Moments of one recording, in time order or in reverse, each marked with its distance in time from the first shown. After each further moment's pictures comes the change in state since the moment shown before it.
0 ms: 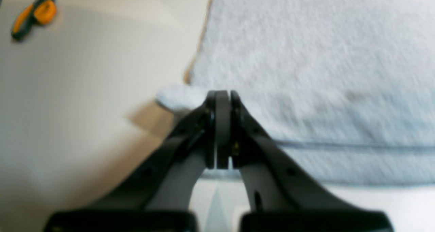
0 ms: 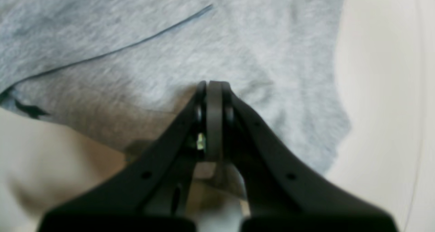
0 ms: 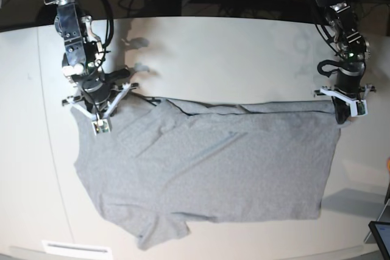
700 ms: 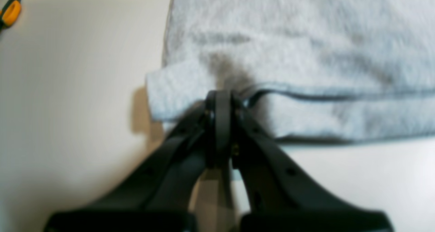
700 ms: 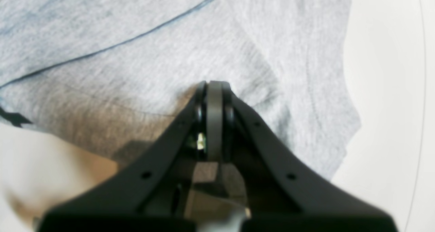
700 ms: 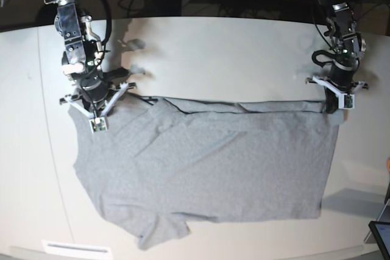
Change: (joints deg) left arm 1.8 -3.0 5.4 -6.3 6.1 -0.3 -5.3; right arm -1.0 0.3 0.3 -2.1 -0.9 -0.3 3.4
